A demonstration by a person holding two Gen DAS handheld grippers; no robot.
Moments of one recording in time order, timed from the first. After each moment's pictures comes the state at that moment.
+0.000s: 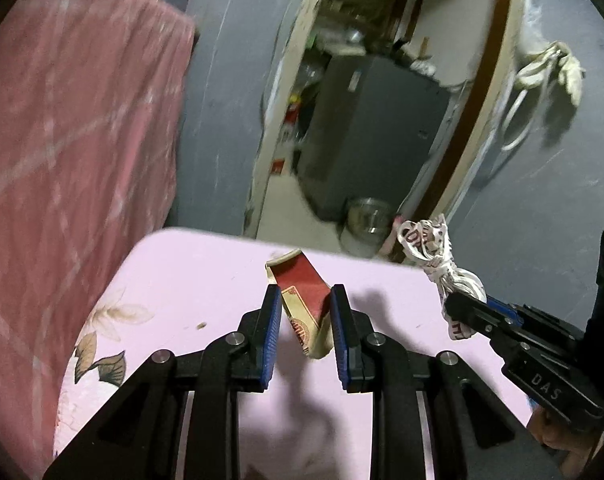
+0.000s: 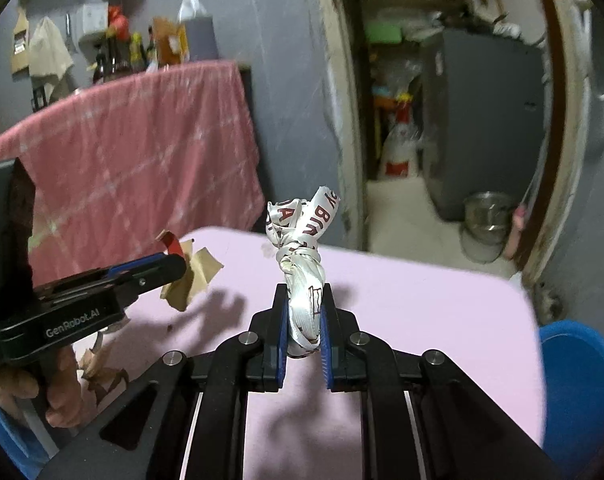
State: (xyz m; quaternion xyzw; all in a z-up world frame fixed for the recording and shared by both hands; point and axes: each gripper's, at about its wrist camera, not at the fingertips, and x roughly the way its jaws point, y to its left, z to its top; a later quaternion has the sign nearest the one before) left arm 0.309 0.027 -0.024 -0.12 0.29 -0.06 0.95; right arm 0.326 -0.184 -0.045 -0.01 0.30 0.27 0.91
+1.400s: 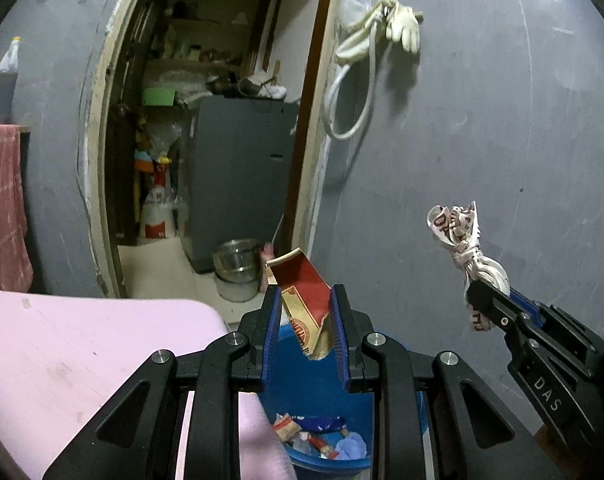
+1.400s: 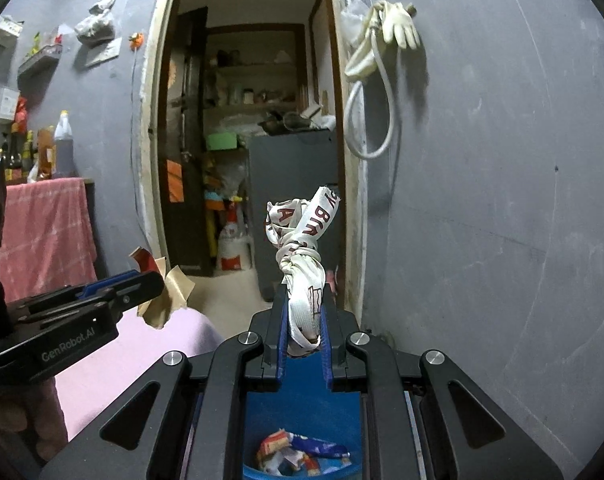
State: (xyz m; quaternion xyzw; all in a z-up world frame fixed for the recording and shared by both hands) left arm 0.286 -0.291 -0.010 -0.03 0.20 -0.21 0.96; right arm 0.223 -0.454 -0.025 0.01 0.13 0.01 0.99
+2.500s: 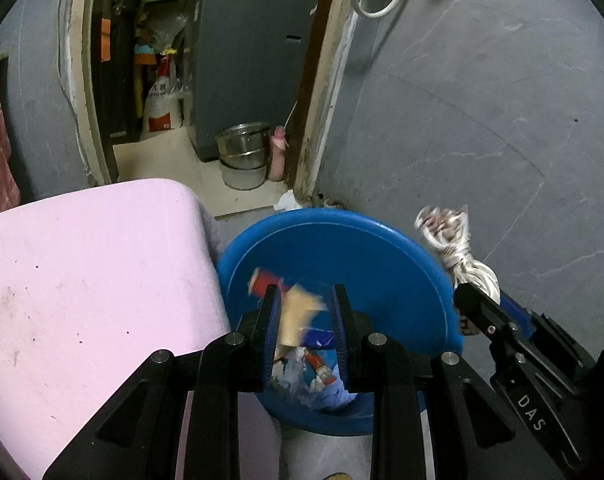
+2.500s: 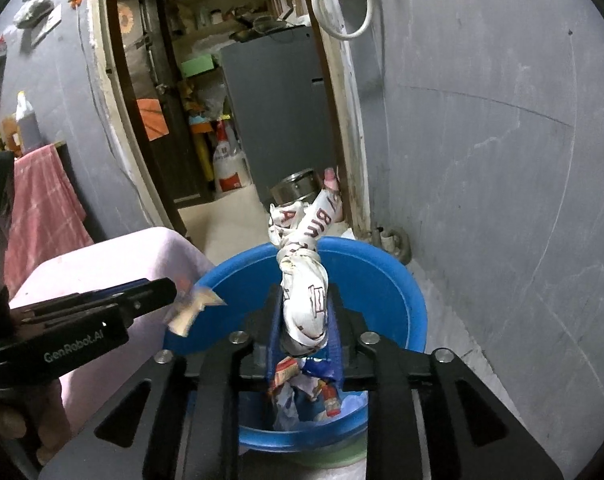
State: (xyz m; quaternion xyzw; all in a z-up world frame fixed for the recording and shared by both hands) left arm 0.340 -0.333 -0.098 -0.02 0.40 -0.18 0.90; right arm 0.268 -0.488 -0.087 0.09 0.30 0.02 0.95
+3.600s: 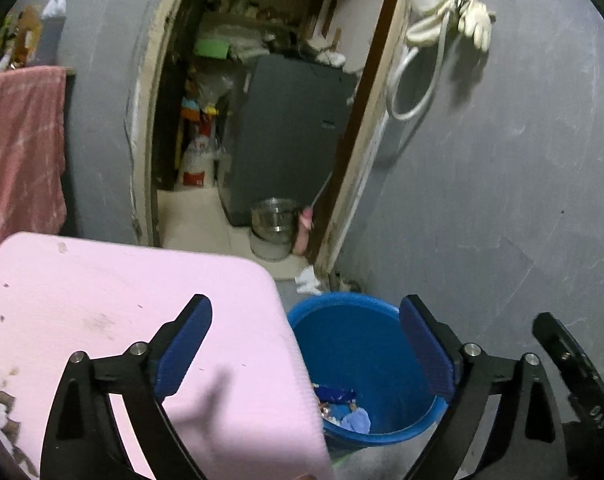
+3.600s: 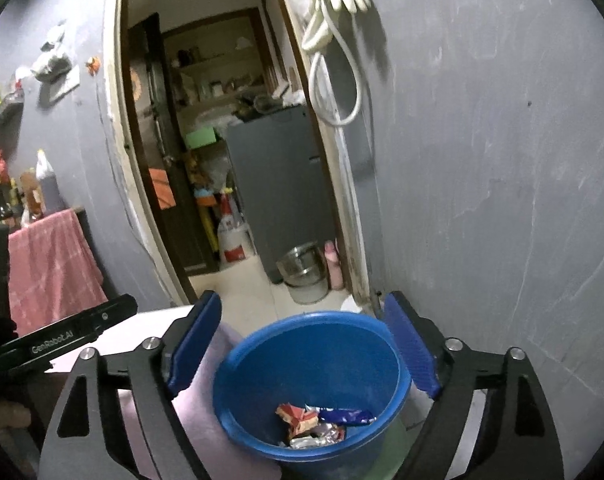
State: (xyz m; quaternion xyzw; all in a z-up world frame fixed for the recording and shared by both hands) left arm 0.288 -0.242 -0.011 -0.09 0.26 -0.14 0.95; right arm 0.202 -0.474 -0.015 0.11 0.17 0.00 0.98
